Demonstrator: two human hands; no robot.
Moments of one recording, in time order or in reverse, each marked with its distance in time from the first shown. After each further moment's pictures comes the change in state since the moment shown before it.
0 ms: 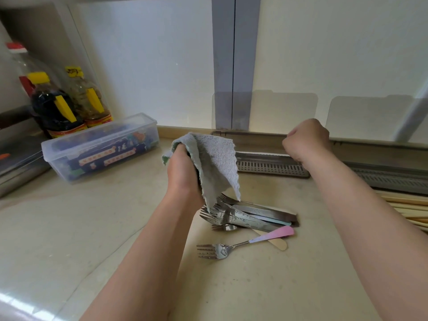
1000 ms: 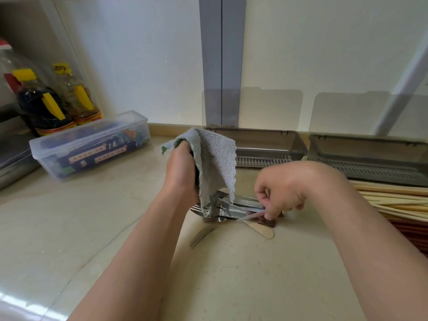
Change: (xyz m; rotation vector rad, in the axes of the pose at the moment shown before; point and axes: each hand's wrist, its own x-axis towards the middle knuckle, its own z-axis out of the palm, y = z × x) left_hand -0.023 -0.002 0.008 0.177 -0.102 0.026; right_hand -0.084 0.006 -0.035 -0.723 -0.945 -0.468
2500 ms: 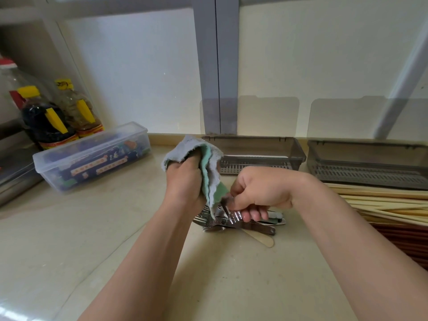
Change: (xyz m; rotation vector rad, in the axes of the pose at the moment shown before) left_hand 0.009 -0.011 0.005 -0.169 0.031 0.108; right_hand 0.016 -0.015 0.006 0.694 -0.018 -0.241
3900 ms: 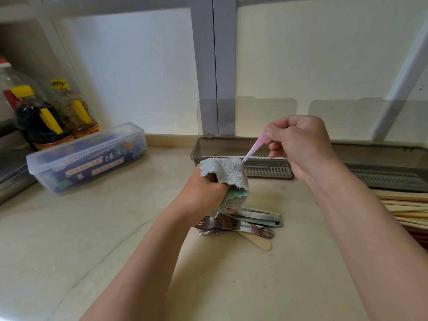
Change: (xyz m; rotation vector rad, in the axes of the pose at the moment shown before) left_hand -0.010 -0.007 -0.002 0.788 -0.619 0.164; right_hand -0.003 0.010 -0.049 0.645 1.027 -0.324
